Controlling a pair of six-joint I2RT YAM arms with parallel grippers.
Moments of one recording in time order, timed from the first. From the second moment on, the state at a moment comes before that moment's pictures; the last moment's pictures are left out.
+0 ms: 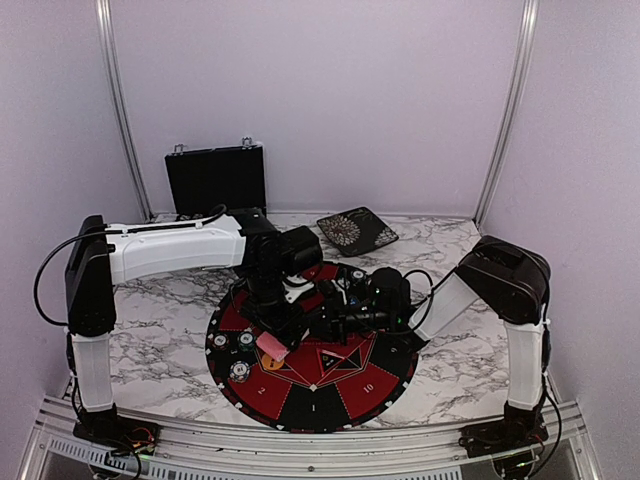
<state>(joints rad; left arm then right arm) -0.98 1.99 1.71 -1.22 0.08 -0.27 0.80 2.08 0.84 1.12 -0.83 1.47</state>
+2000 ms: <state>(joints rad) -0.98 1.98 1.67 -1.15 0.12 -0.20 0.80 1.92 0.86 0.76 -0.77 1.19</state>
